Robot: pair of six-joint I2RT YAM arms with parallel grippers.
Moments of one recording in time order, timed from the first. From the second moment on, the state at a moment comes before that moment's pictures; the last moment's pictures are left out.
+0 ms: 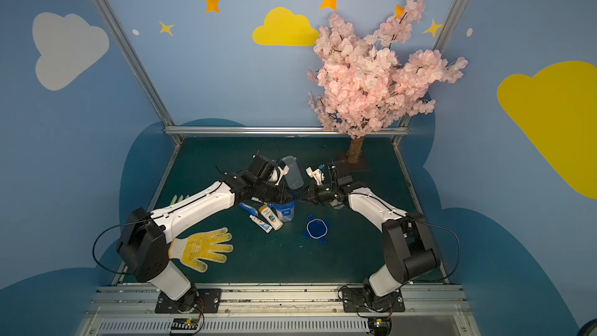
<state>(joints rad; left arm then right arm) -0.68 1.64 1.32 -0.56 0.35 -0.55 0.40 1.56 0.98 -0.24 -0.93 0.59</state>
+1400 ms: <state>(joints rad) -0.39 1.21 1.11 -0.59 0.30 -0.57 0.52 1.07 1.19 -0.97 -0.44 0.27</state>
